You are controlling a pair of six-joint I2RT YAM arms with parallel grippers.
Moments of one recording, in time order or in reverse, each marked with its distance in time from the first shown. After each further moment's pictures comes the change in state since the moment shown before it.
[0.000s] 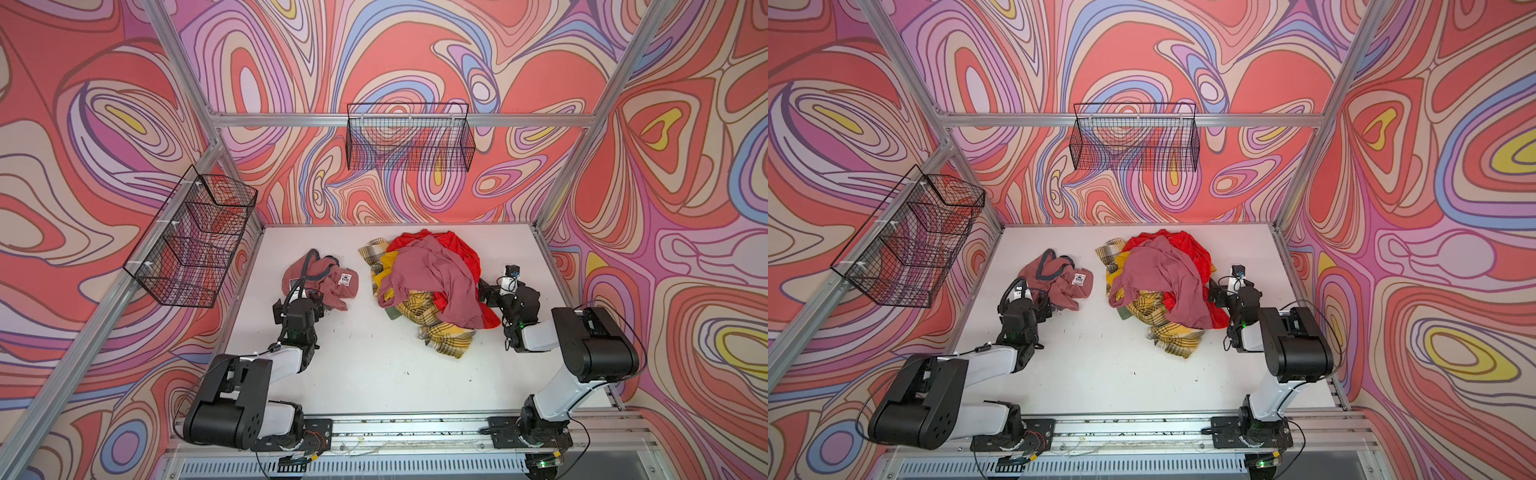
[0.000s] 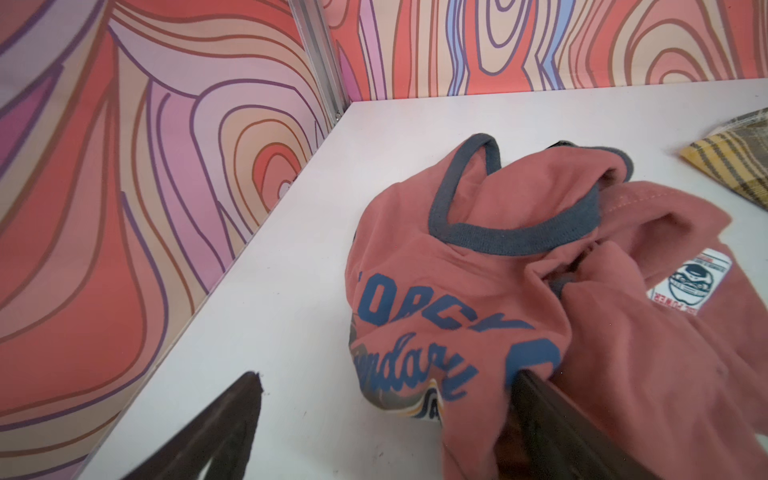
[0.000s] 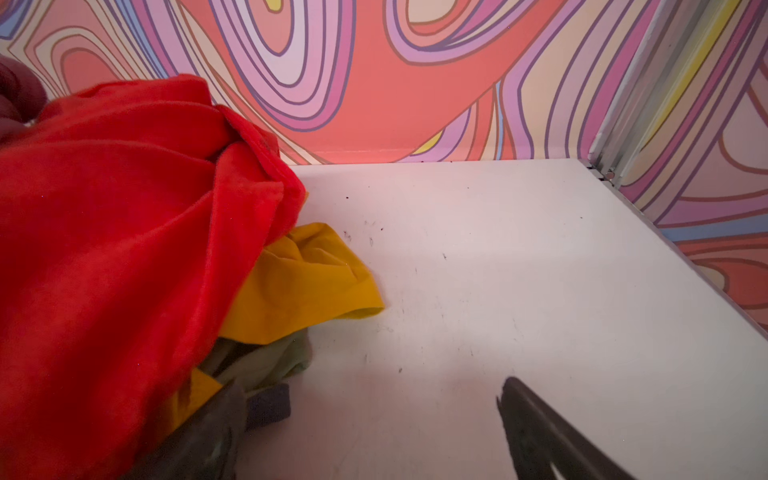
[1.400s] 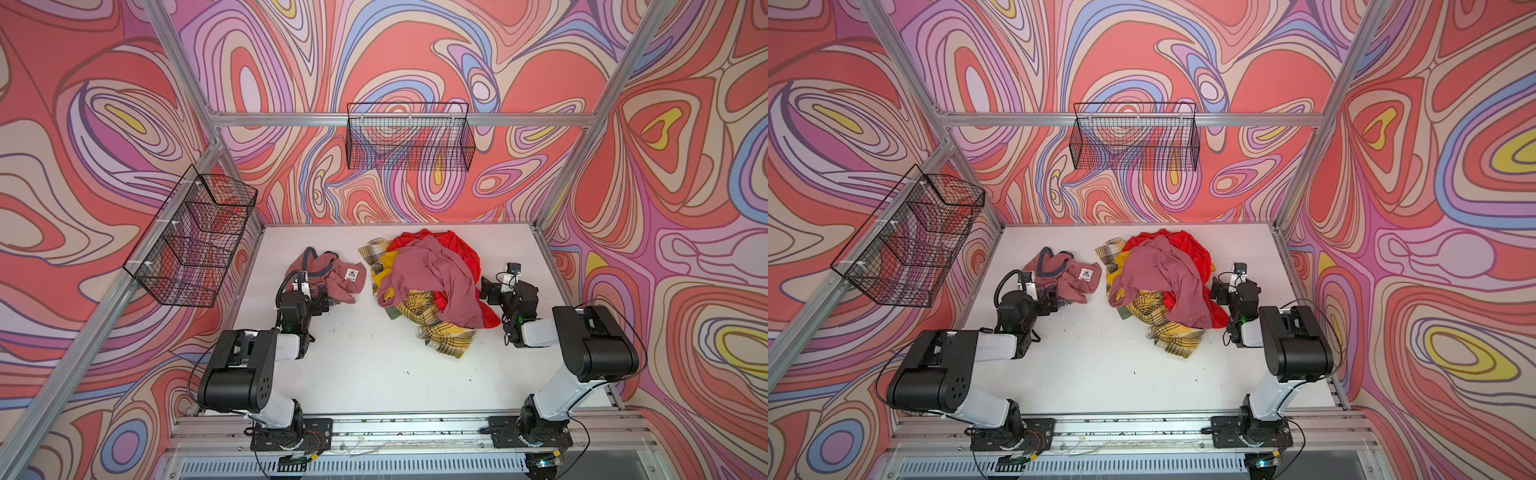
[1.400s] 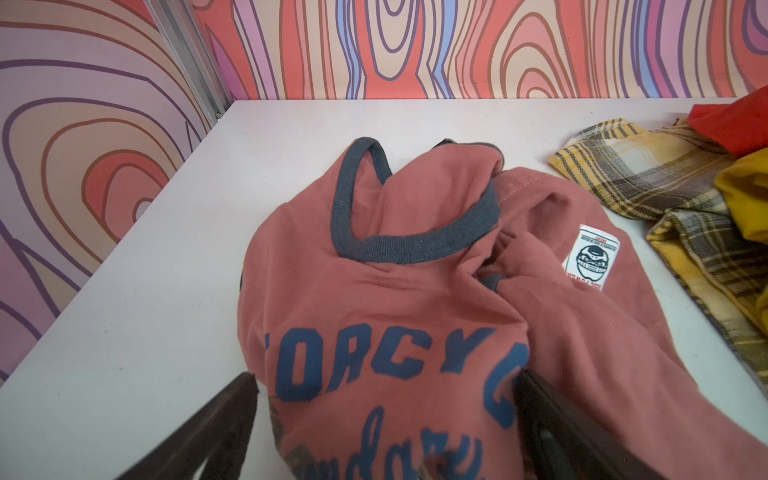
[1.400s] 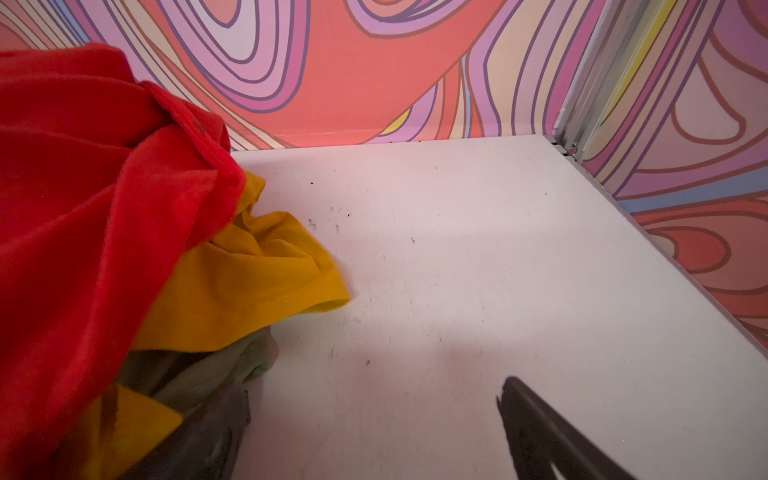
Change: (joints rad) left arm 0.100 0.142 0.072 0.077 0.381 0.001; right arm 0.000 0.000 0.029 -0.076 0.075 0.008
